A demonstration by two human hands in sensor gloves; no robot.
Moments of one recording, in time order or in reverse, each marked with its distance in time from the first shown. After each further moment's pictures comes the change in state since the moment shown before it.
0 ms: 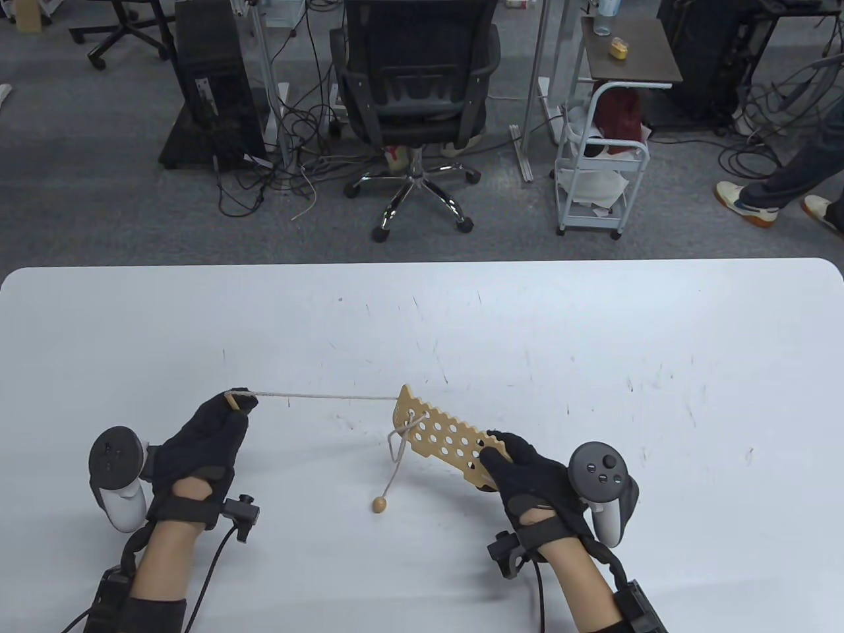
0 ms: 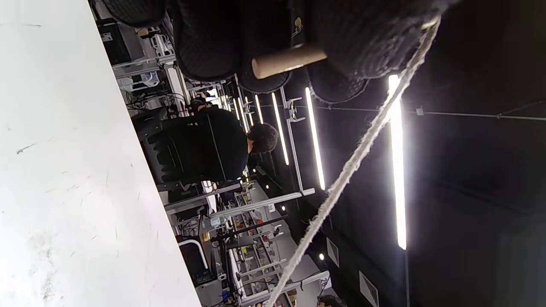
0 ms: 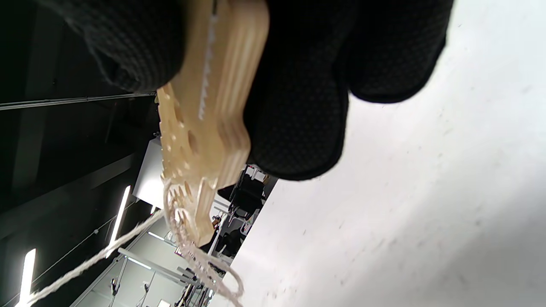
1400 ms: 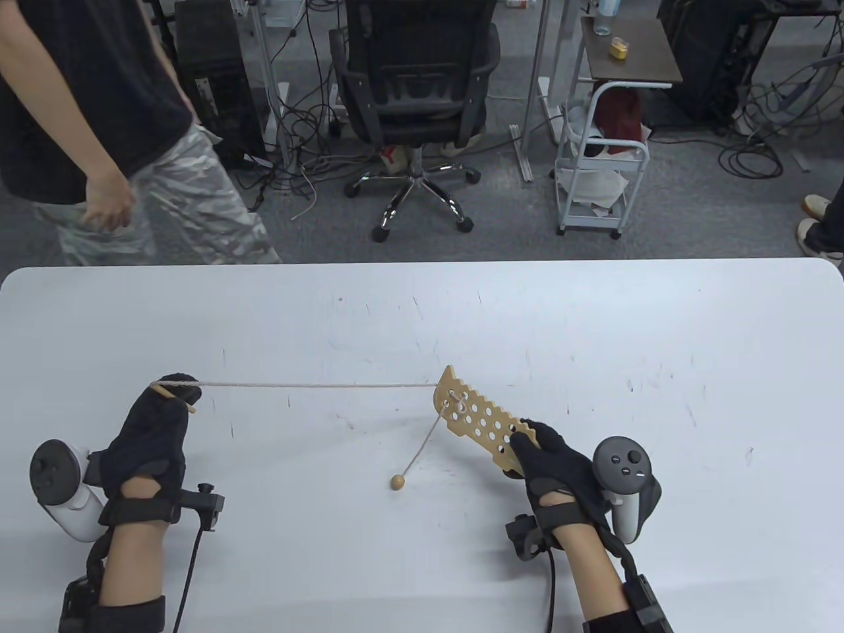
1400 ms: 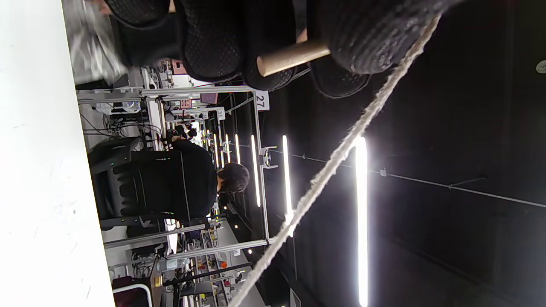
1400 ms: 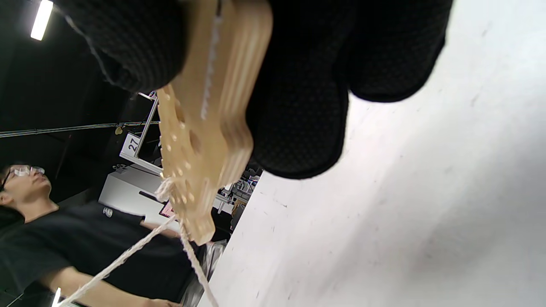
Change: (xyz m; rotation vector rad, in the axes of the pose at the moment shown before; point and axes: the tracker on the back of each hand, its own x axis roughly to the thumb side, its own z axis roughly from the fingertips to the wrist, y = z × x) left_hand 0.018 0.045 0.010 0.155 -0.071 0.152; right_hand -0.023 -0.025 -0.008 -0.123 0.121 0.010
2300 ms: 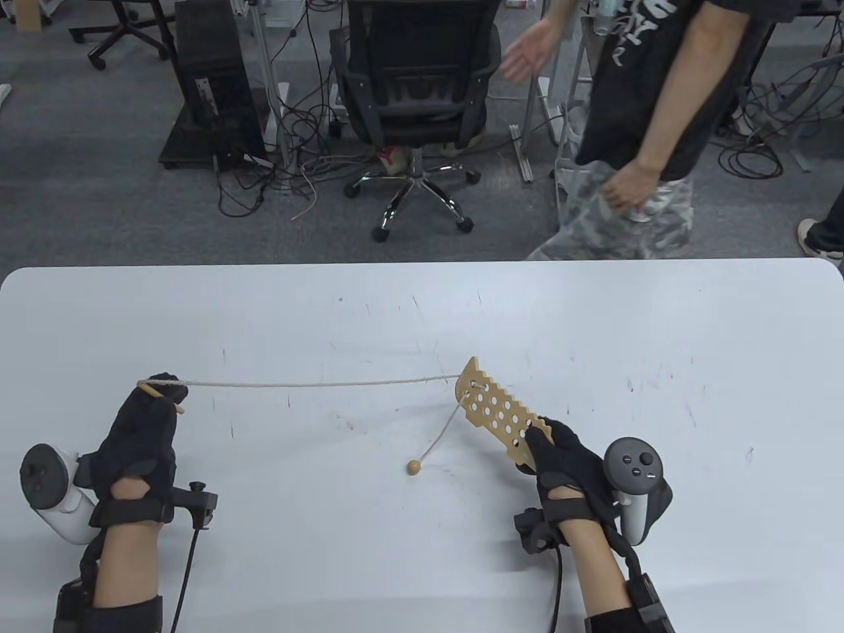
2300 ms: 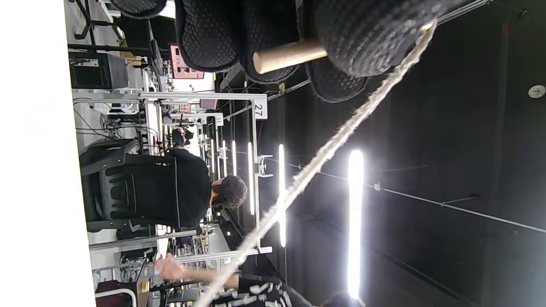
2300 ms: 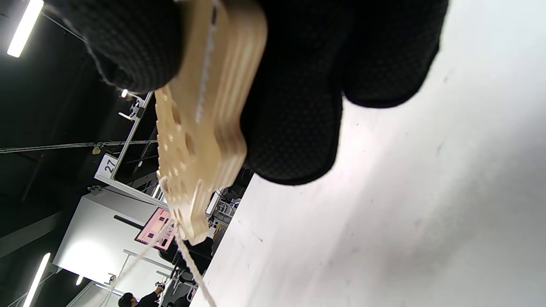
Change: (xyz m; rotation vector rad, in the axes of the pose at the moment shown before) left_hand 0.005 0.002 0.001 0.024 0.003 0.043; right_hand -0.013 -0.011 -0.006 -0.089 0.053 0.019
